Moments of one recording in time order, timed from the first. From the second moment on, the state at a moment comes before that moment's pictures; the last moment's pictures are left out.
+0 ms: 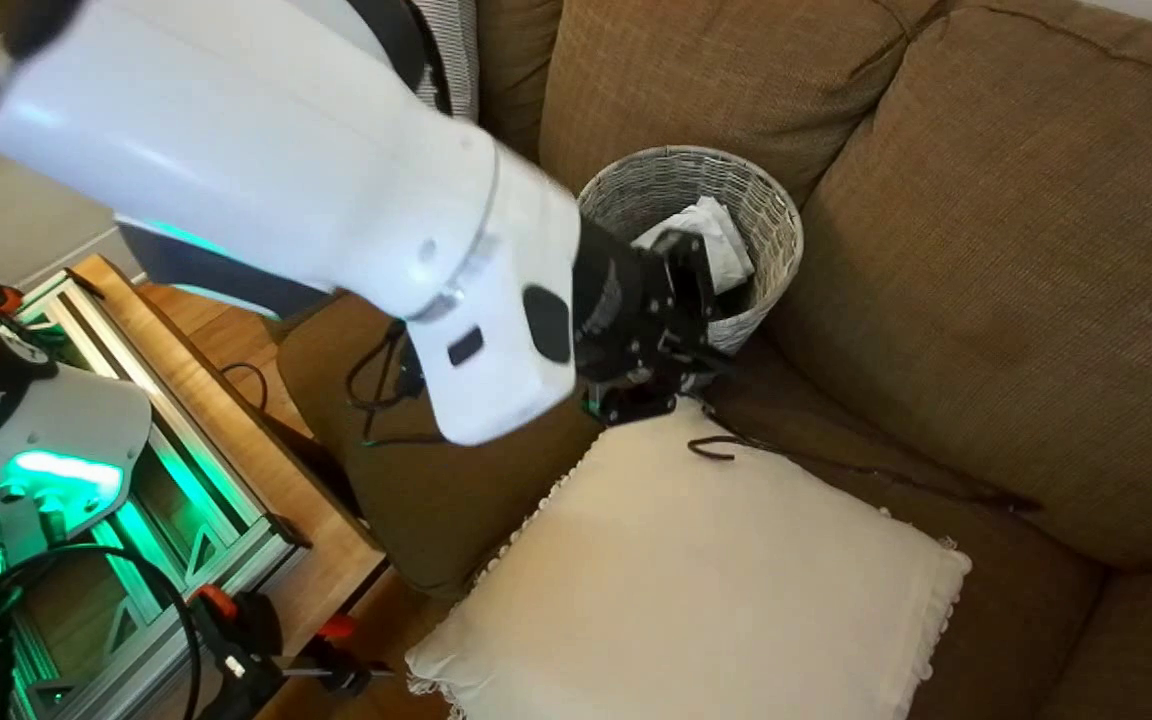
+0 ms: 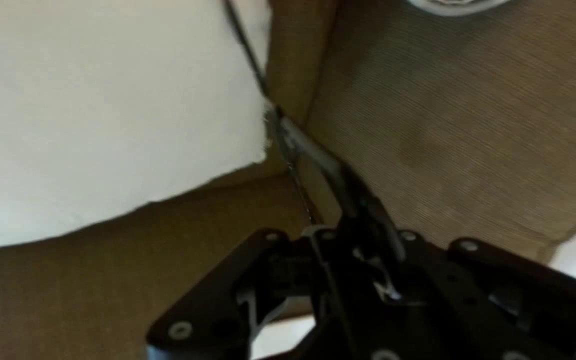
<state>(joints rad) -1.48 0.35 0.67 -2.54 0.28 3.52 0.28</state>
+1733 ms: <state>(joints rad) -2.03 -0.13 0.79 -2.75 -1.59 4.13 1.34</state>
